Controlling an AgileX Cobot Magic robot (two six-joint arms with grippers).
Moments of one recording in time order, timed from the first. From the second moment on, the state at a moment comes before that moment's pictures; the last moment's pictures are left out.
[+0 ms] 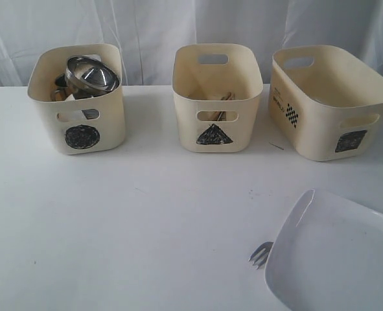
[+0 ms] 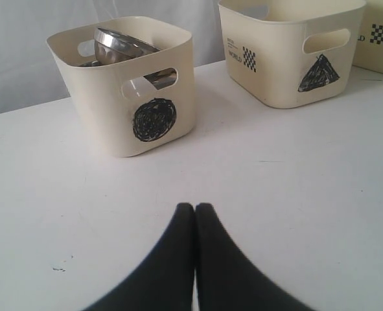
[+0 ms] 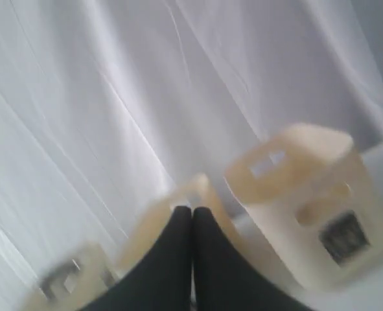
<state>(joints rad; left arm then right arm) -0.36 0.00 0.02 -0.10 0.21 0.18 -0.04 0.00 -0.05 0.15 -0.04 0.41</state>
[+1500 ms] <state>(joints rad) -0.36 0.00 0.02 -0.10 0.21 0.18 -0.04 0.38 -0.68 0.03 0.61 0.14</state>
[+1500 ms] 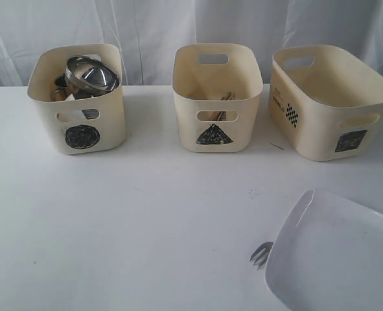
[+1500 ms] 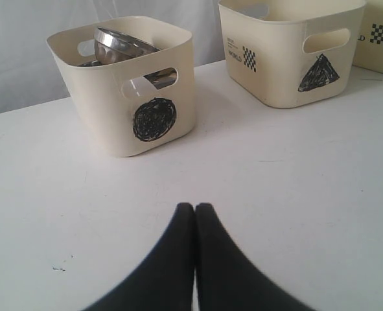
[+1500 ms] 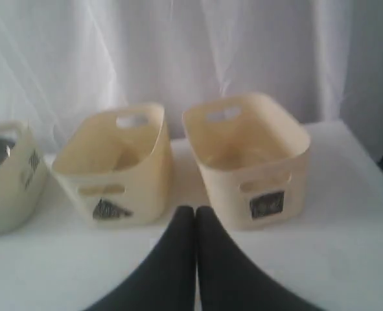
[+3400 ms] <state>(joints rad) -0.36 0.00 0.02 -0.10 0.21 0.18 0.21 1.76 -1.02 0.08 0.73 -0.27</state>
